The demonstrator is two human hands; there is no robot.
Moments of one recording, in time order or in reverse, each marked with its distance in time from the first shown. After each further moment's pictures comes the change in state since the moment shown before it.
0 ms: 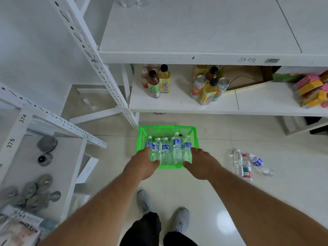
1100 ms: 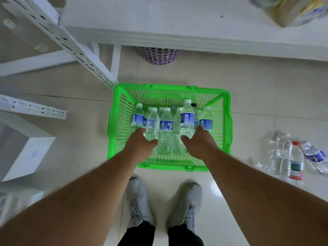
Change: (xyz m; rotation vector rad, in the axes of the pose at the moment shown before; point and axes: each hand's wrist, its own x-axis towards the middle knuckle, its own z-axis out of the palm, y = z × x) left_hand 0.387 -0.122 0.234 -0.212 -0.023 -0.208; right_hand 0.391 0.075 0.245 0.308 -0.033 0.293
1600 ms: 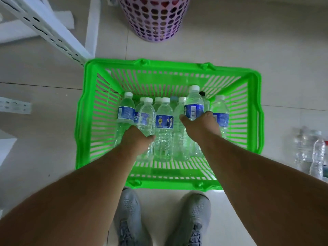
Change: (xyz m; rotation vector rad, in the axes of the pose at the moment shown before) left_hand 0.140 -0.046 0.083 0.099 -0.018 -0.118; right_hand 0.140 0.014 0.073 0.107 0.218 0.177
